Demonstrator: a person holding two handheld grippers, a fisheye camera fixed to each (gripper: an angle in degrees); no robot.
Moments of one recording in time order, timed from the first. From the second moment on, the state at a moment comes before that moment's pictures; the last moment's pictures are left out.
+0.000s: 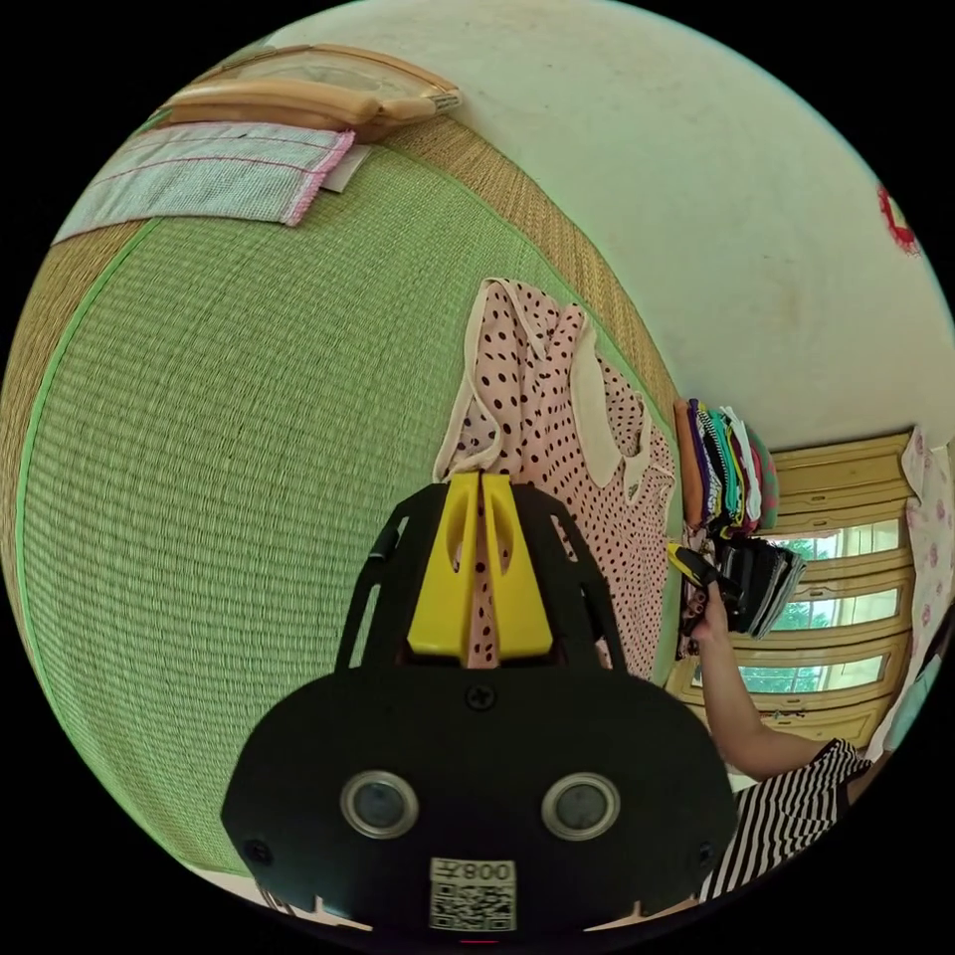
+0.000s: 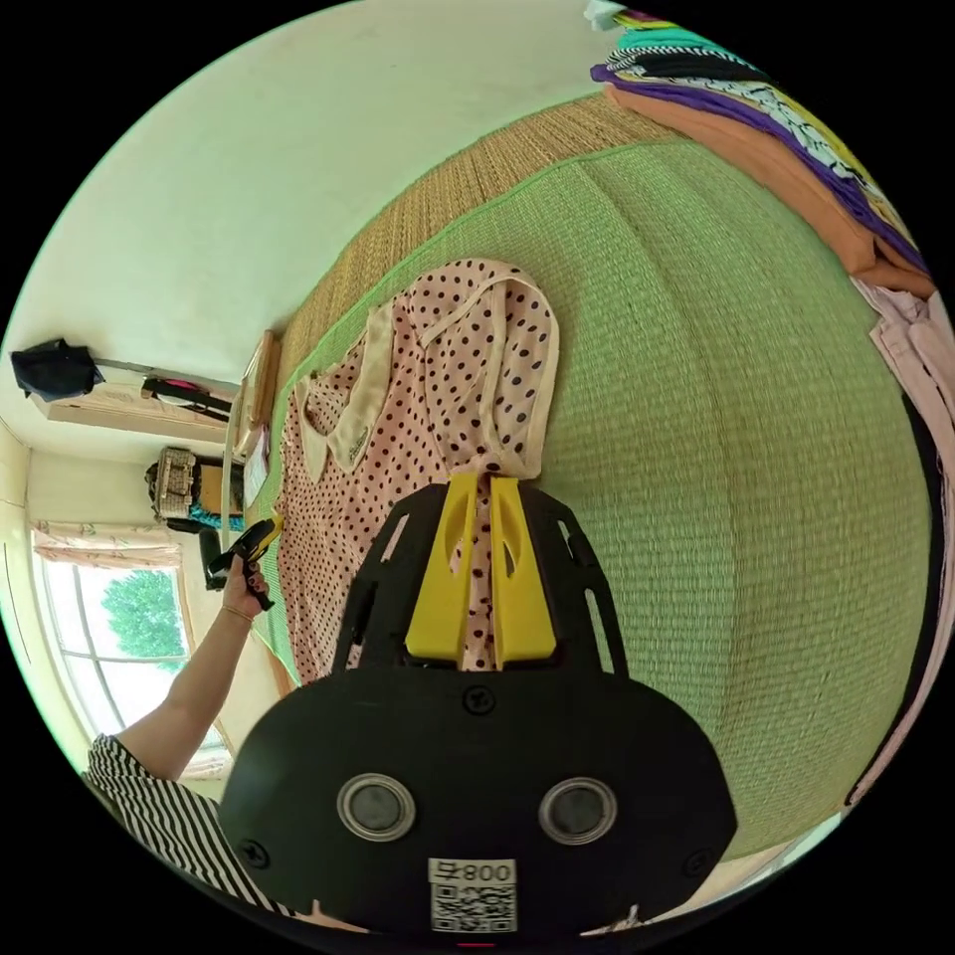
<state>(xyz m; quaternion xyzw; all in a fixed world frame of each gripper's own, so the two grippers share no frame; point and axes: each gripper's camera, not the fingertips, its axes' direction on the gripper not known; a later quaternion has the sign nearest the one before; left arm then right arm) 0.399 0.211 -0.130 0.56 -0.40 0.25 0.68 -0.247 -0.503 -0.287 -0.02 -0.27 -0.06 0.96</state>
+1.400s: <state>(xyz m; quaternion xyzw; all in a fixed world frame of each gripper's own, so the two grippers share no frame) 0.703 0.028 -0.107 0.57 -0.44 0.30 0.63 -0.324 -0.617 -0.276 0.04 -0.22 -0.13 0.97</state>
